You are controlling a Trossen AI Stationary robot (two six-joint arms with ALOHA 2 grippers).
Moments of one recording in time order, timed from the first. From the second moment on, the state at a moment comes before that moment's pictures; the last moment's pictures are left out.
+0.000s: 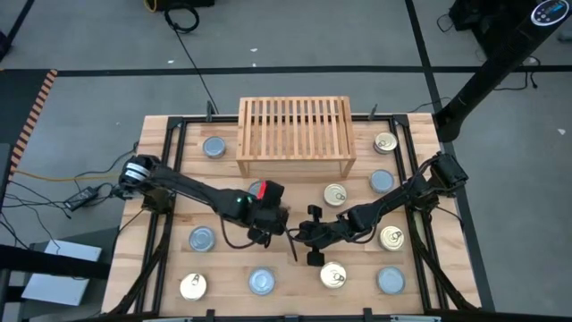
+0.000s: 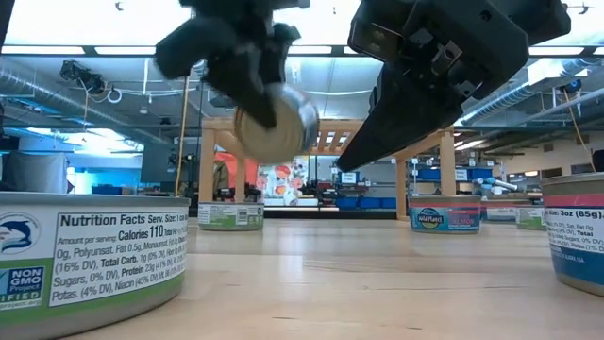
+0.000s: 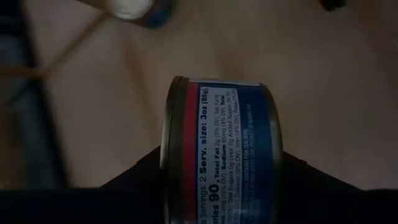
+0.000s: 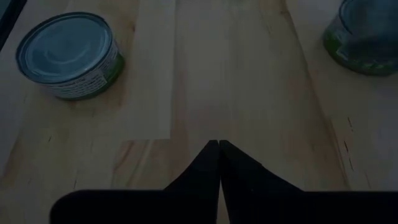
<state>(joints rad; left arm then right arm) -0.29 1.77 1.42 -0.79 -0.51 0.26 0.39 1.78 0.97 0.03 0.27 0.35</state>
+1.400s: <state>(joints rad) 0.42 1.69 1.55 -0.77 -0.66 0.52 0.40 1.78 0.97 0.02 0.27 0.33</state>
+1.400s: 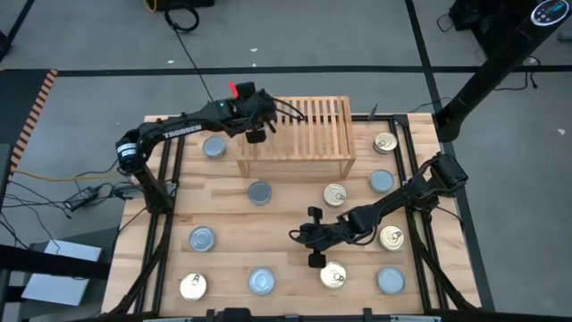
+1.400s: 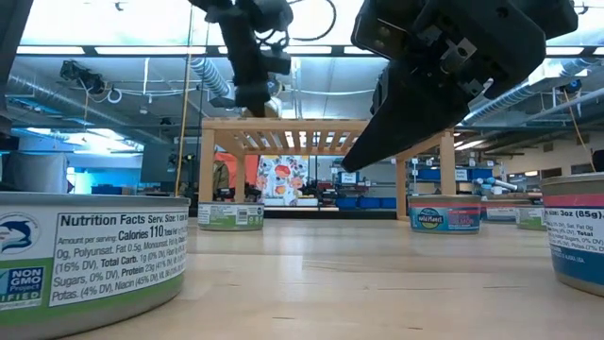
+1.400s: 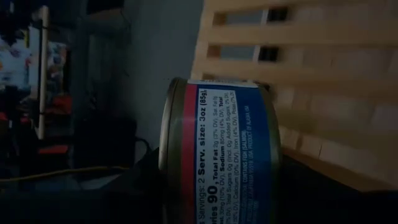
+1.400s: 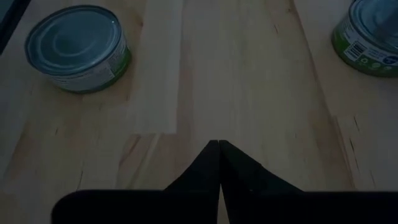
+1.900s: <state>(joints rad) 0.43 1.70 1.55 -0.77 -0.66 0.52 0.40 1.78 0.97 0.03 0.27 0.33</state>
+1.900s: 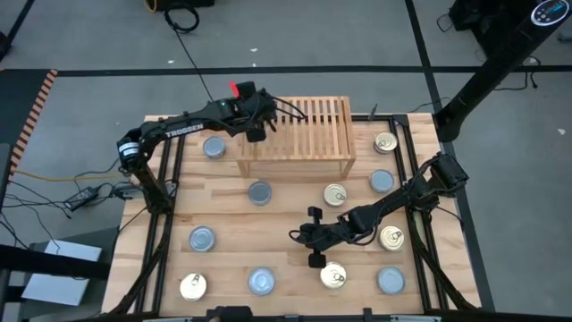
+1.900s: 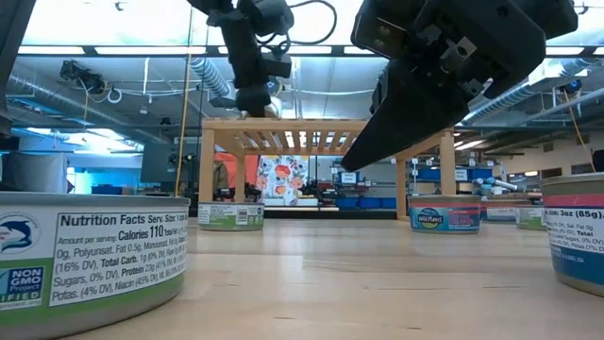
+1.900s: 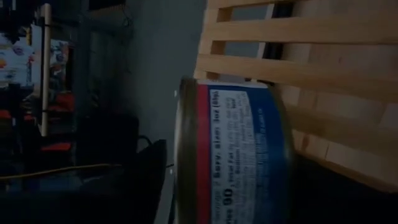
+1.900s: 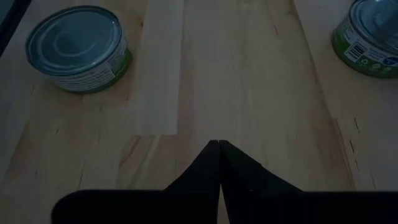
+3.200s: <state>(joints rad) 0.35 1.70 1.77 -1.07 -0.38 0.34 0.40 1.78 0.97 0.02 0.26 0.32</state>
